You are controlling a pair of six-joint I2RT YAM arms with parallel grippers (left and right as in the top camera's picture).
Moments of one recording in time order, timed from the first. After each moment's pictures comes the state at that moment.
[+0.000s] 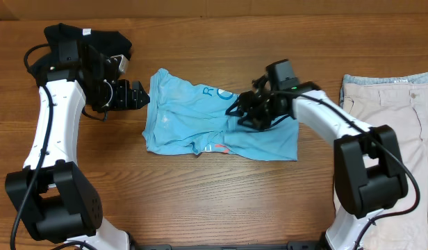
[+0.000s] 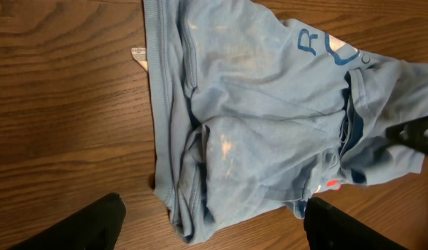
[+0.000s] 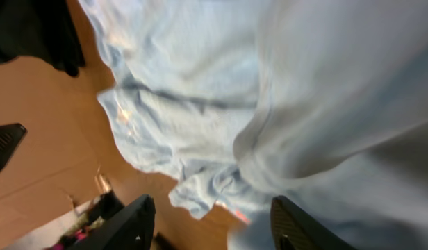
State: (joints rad) left arm 0.17 1.79 1.50 -1.04 0.46 0.14; right arm 0.29 1.93 1.26 -0.52 -0.73 0.66
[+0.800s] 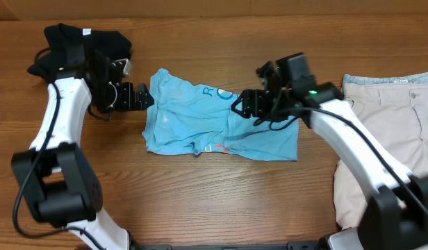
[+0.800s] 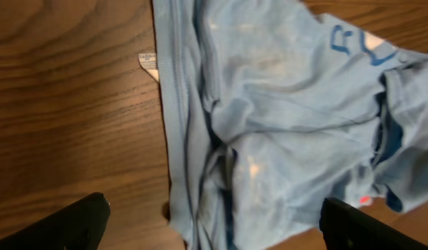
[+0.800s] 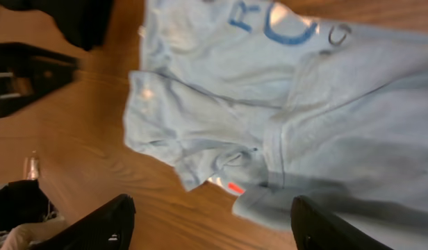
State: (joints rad) left arm 0.17 1.91 1.46 -0.93 0.46 0.17; right arm 0.31 1.63 1.26 -0.68 -0.55 0.39
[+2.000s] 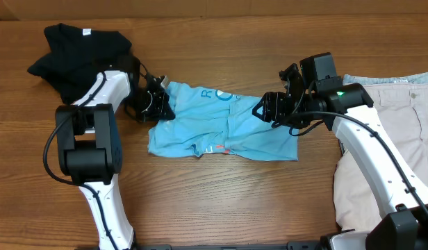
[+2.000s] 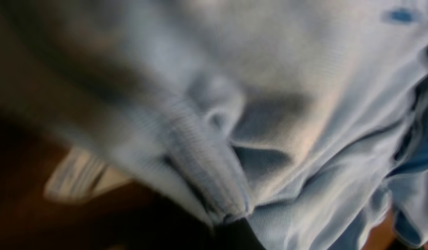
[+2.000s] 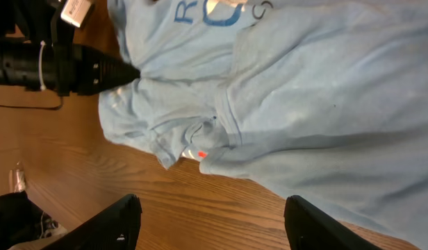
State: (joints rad) left arm 0.01 2.23 1.57 -0.99 0.53 0.10; right arm 0.22 1.55 1.28 -0.89 -0.50 0.36
